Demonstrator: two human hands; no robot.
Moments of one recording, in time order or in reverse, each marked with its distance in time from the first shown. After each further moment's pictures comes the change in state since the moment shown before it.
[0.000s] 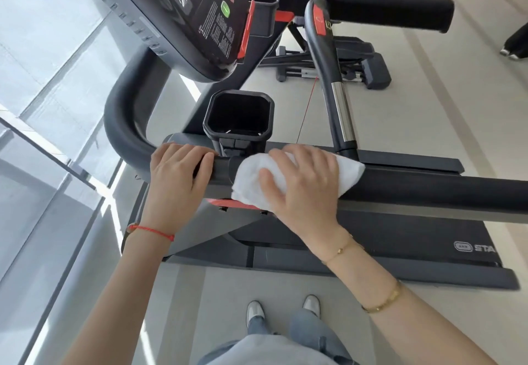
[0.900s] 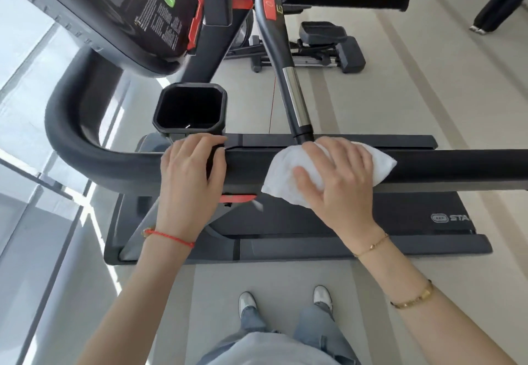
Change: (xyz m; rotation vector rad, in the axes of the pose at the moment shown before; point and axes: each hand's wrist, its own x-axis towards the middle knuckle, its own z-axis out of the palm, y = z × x) left_hand -0.002 0.093 0.023 -0.170 0.008 -0.040; right_hand -0.041 0.106 -0.042 -0.112 0.064 0.033
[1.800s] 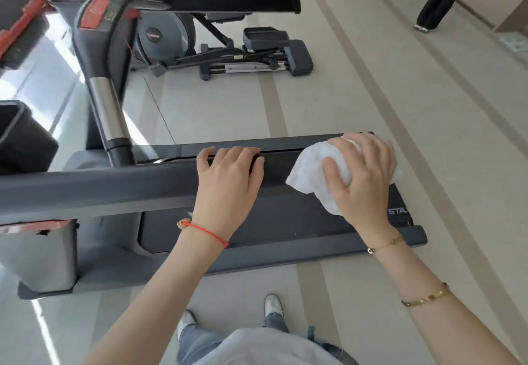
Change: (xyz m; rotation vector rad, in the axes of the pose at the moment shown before) left_hand -0.005 0.288 0.204 0.164 -0.170 0.153; right_hand -0.065 0.324 -0.081 0.098 0.034 0.262
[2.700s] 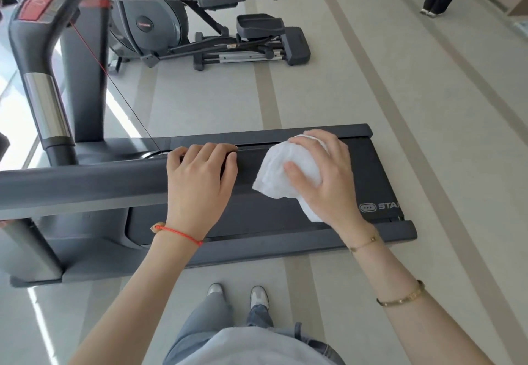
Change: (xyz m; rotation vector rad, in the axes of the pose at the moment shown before) left_hand 0.012 0.049 0.037 0.139 0.133 0.004; right_hand 0.007 0.051 -0.012 0.379 -0.187 0.030
